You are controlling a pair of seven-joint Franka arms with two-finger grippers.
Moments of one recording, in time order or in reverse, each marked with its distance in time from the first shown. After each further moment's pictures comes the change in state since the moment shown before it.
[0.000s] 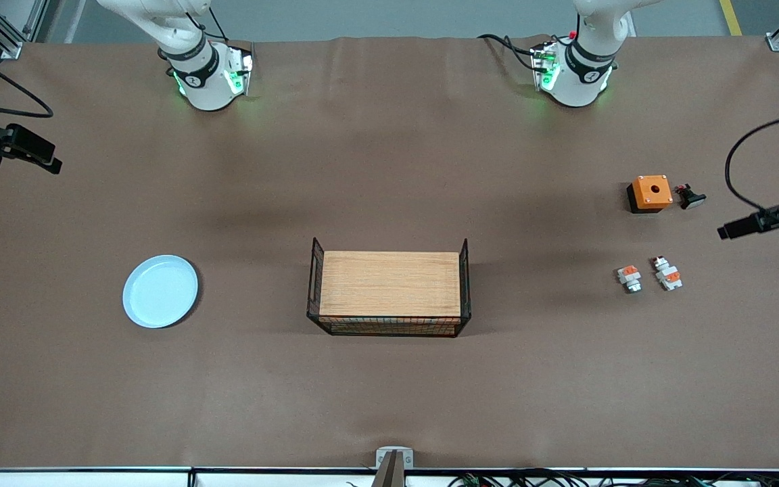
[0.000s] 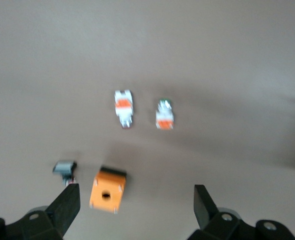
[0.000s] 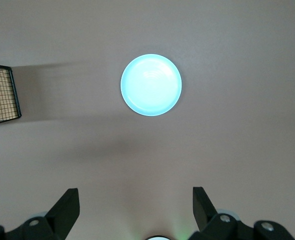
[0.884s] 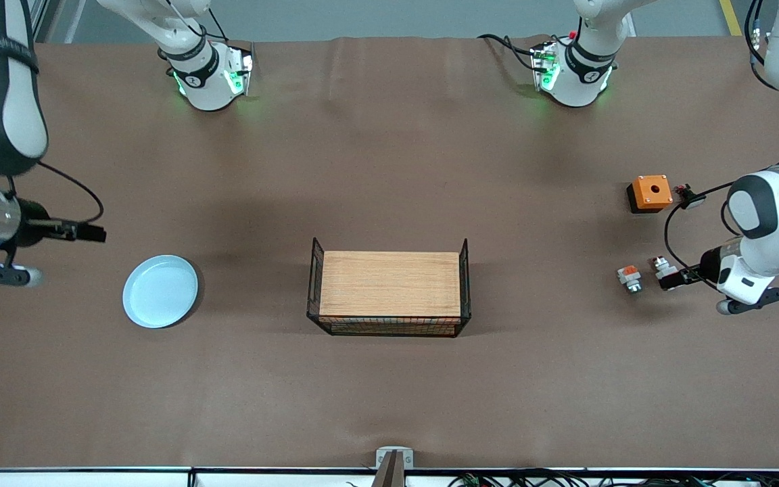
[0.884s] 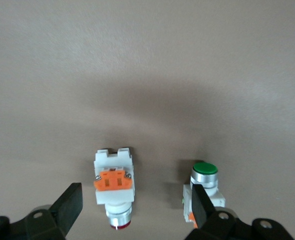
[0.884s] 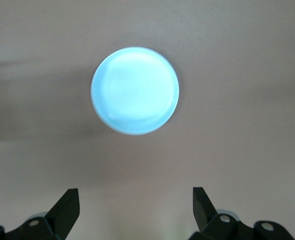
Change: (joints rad) left arm 0.054 0.286 -0.004 -0.255 0.000 0.572 0.063; right arm -0.033 0.318 -0.011 -0.042 -0.048 0.213 -0.001
